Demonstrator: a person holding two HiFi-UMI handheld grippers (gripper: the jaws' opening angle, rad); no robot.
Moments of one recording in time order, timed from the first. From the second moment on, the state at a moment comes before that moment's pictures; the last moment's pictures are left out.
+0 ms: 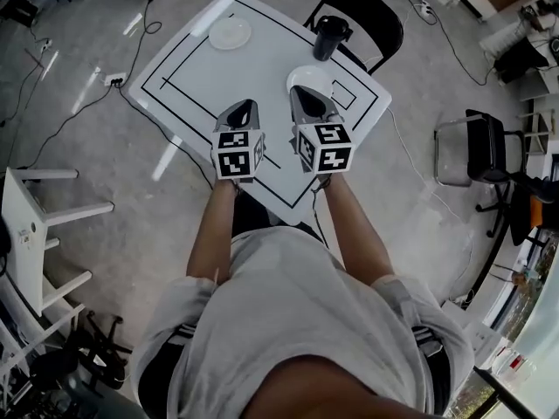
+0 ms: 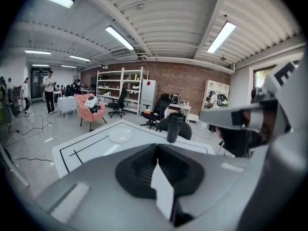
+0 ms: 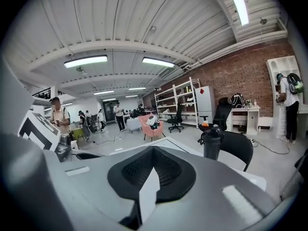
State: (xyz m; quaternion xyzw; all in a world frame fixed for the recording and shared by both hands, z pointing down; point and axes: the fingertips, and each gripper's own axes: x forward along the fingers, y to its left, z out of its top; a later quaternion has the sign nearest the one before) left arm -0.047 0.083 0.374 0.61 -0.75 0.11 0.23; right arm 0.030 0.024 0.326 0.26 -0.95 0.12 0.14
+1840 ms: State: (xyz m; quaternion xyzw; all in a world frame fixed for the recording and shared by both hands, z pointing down) left arm -0.361 -0.143 0.542 0.68 -0.61 0.22 0.33; right arm -0.260 -0.163 0.540 0.38 -0.85 0.25 0.26
